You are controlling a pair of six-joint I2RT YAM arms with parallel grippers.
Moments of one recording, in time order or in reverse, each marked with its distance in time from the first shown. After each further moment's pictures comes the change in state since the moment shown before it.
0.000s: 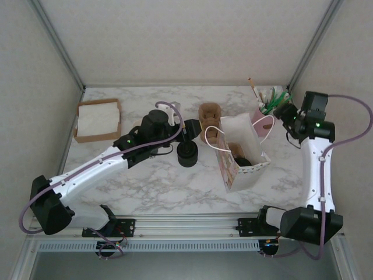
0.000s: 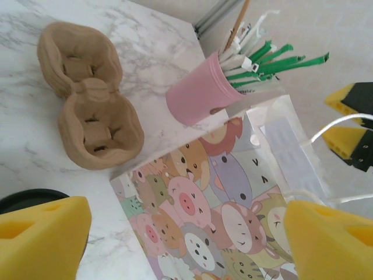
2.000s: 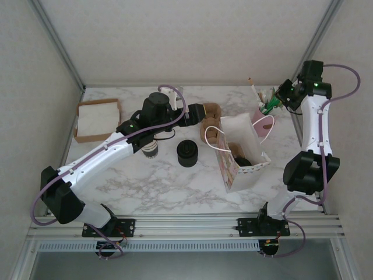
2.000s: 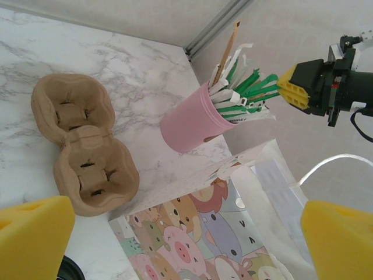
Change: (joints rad) left arm 0.076 0.134 0.193 -0.024 0.084 0.078; right arm 0.002 0.496 0.468 -0.082 -0.127 -0.075
